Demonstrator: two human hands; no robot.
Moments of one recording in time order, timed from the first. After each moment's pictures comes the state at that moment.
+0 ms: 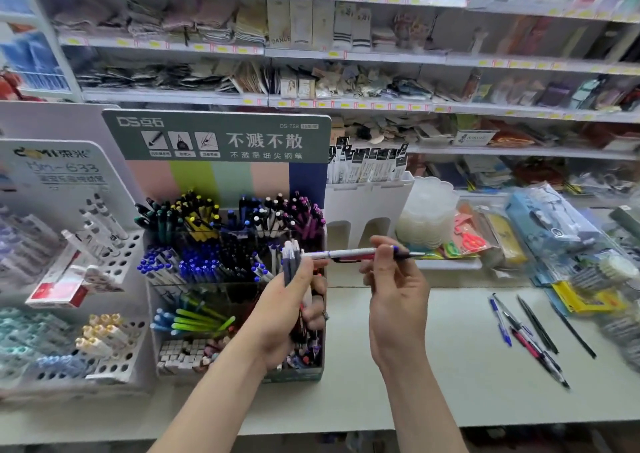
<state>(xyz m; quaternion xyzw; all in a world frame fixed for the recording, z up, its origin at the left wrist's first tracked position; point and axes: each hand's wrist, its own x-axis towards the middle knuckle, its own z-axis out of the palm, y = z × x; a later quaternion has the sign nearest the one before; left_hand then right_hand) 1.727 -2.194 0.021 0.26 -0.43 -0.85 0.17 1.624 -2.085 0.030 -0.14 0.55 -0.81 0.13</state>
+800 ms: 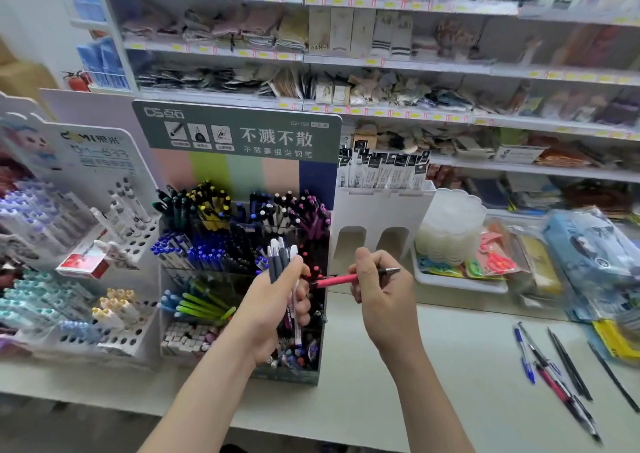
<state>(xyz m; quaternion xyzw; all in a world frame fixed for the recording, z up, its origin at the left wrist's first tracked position) 1.725 -2.187 0.022 0.38 -0.47 -0.76 0.23 1.594 -2.077 0.030 -0.31 0.62 -0.68 0.23</state>
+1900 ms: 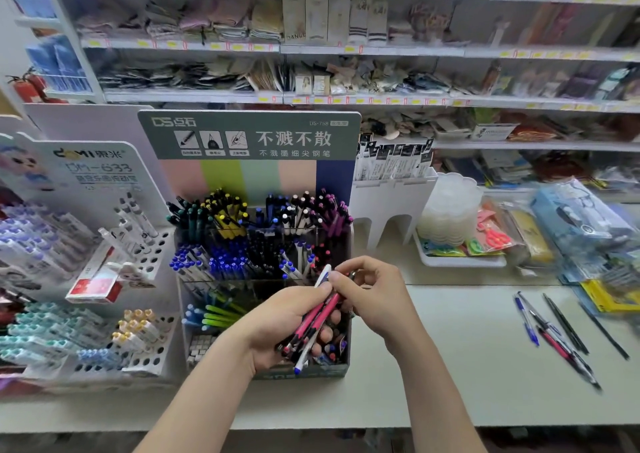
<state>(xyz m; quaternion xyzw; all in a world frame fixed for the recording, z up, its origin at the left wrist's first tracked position) 1.771 -2.227 0.034 0.28 -0.50 -0.82 -0.06 1.630 -2.114 0.016 -0.25 0.72 -0.58 0.30</state>
